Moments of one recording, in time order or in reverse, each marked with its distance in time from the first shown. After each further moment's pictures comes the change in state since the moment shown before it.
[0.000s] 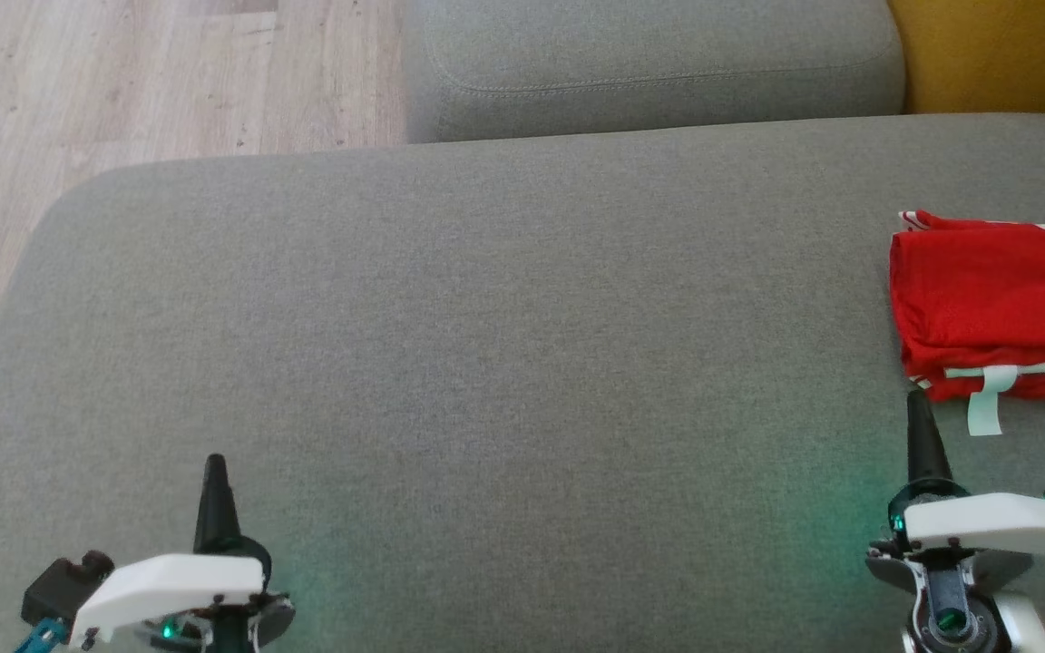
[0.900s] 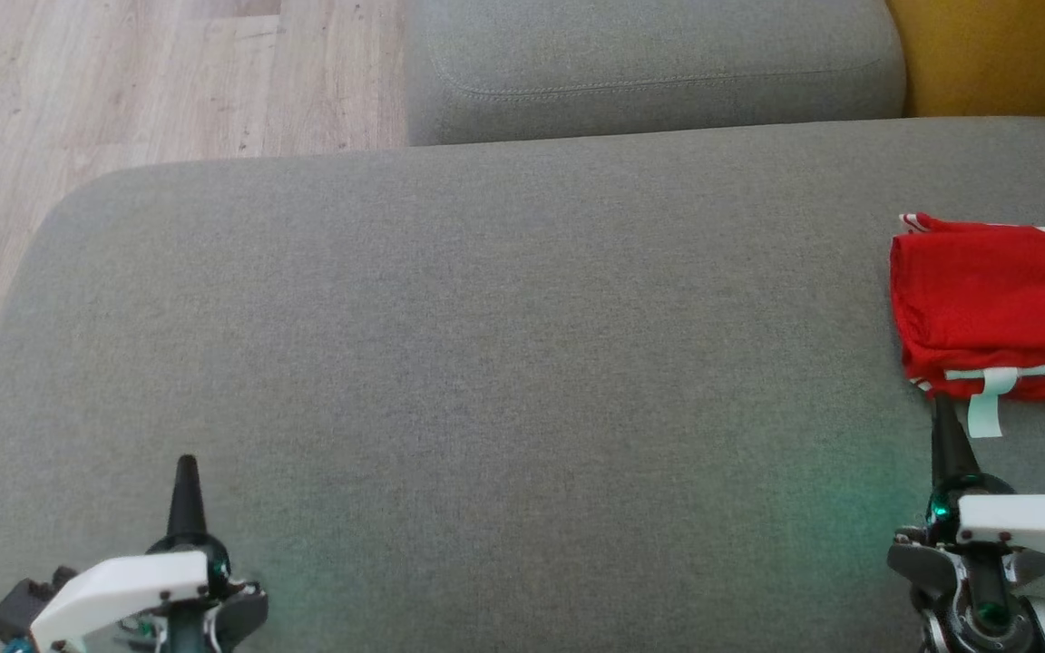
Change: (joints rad) left arm -0.002 0.000 0.070 -0.020 -0.248 -0.017 0.076; right arm 0.000 0.000 -0.053 -0.021 0.294 0.000 0.078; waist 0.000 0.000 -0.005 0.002
